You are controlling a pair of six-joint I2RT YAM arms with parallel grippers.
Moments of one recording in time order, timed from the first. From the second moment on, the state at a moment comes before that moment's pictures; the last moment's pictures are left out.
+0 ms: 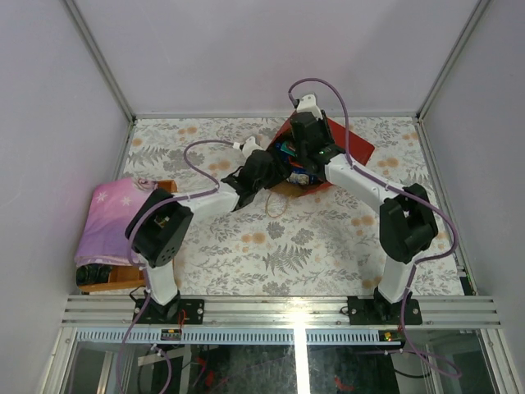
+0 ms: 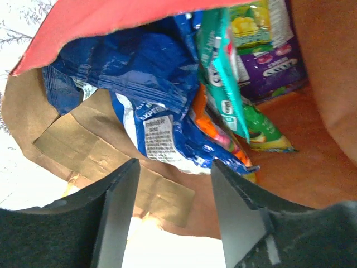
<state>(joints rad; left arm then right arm) -0.65 1.81 1.12 0.23 -0.17 -1.01 0.58 1.84 1.47 -0.07 0.86 -0.17</state>
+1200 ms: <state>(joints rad) -0.65 1.79 1.08 0.21 -0.22 -1.05 0.66 1.20 1.23 -0.04 0.11 0.05</state>
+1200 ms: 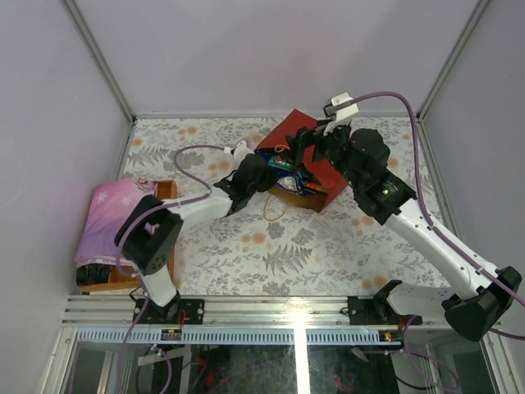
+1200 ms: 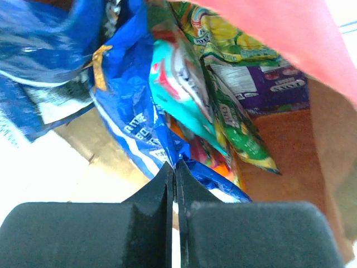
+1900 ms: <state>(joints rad) -0.65 1.30 0.79 -0.02 -0.23 -0.97 0.77 0.99 0.62 0.10 -0.22 0.13</state>
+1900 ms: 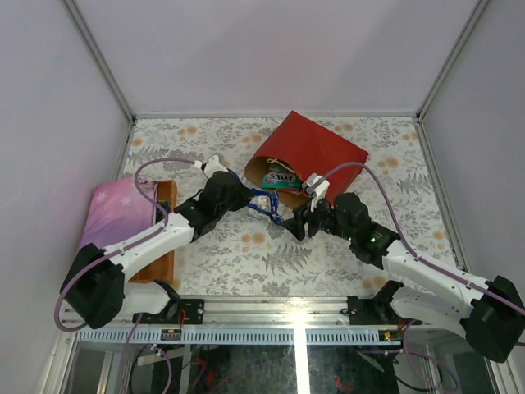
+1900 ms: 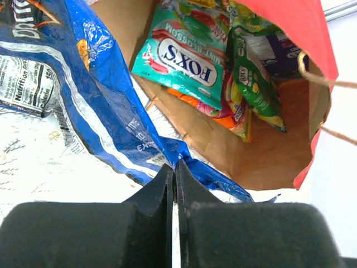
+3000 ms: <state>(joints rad) -0.63 1.21 0.74 -0.16 -0.19 -0.90 0.81 1.43 0.67 0.49 -0.33 0.20</state>
